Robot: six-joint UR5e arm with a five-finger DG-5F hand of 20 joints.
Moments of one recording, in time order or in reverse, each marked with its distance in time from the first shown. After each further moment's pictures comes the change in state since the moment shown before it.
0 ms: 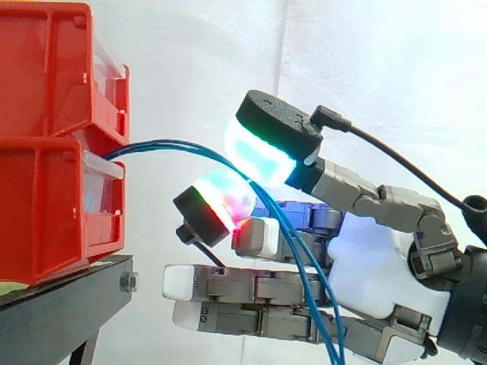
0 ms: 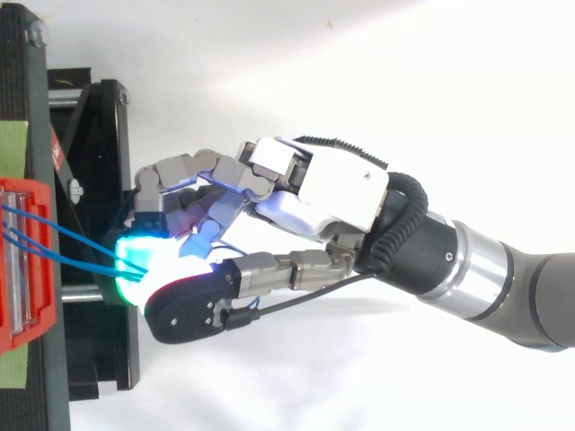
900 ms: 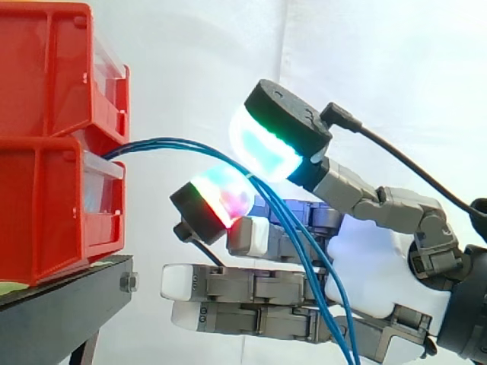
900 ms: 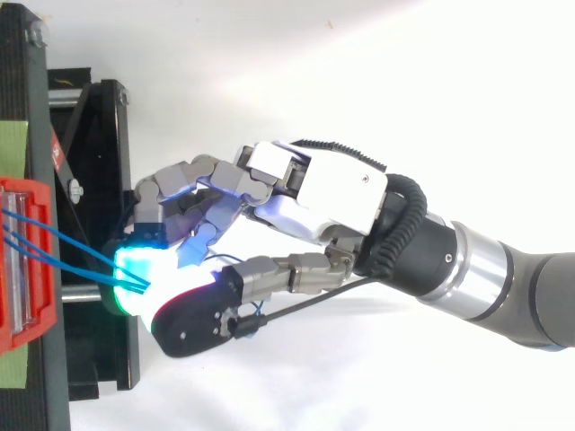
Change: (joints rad) arm 0.000 0.000 0.000 0.000 -0.013 -0.001
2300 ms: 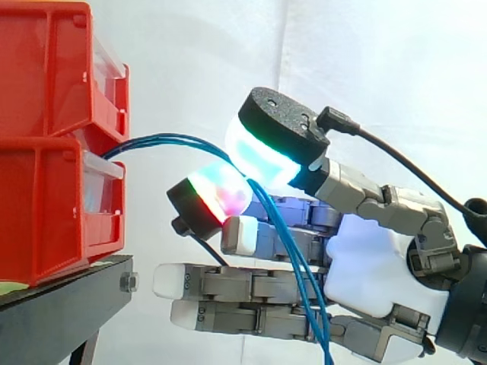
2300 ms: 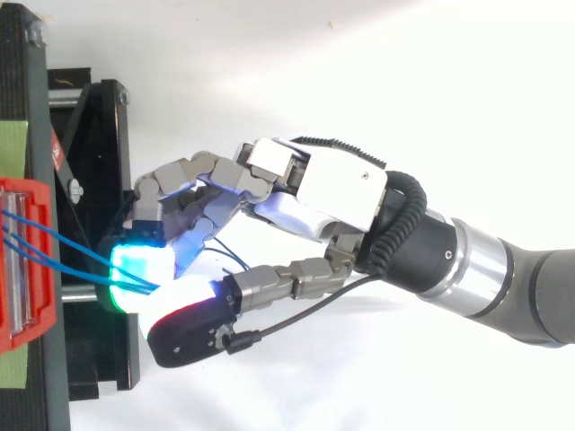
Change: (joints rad) arm -0.004 0.000 0.000 -0.002 -0.007 0.002
